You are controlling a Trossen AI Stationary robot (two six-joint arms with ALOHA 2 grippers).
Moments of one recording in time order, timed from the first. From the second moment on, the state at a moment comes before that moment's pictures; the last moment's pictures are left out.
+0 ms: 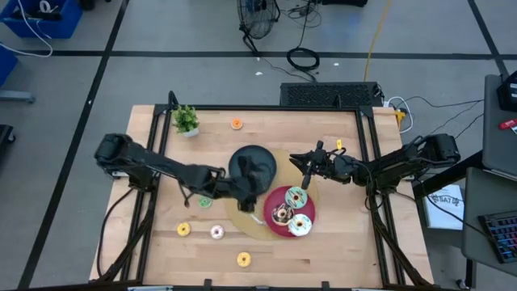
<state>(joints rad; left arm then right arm) -0.24 1.64 1.20 -0.24 -0.53 0.16 0.02 1.35 0.27 1.02 0.39 0.15</state>
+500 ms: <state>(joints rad) 0.29 1.54 1.20 -0.47 -0.36 -0.19 0.01 1.35 0.27 1.02 0.39 0.14</state>
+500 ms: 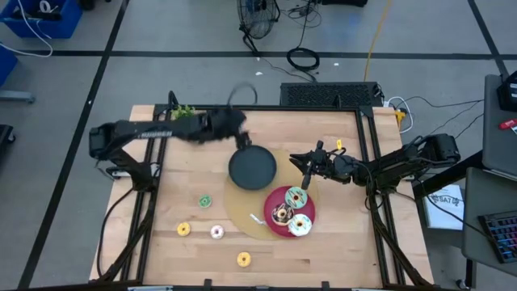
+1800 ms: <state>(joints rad) 0.56 1.94 1.20 -0.30 -0.31 -0.23 0.01 1.35 0.27 0.97 0.39 0.10</state>
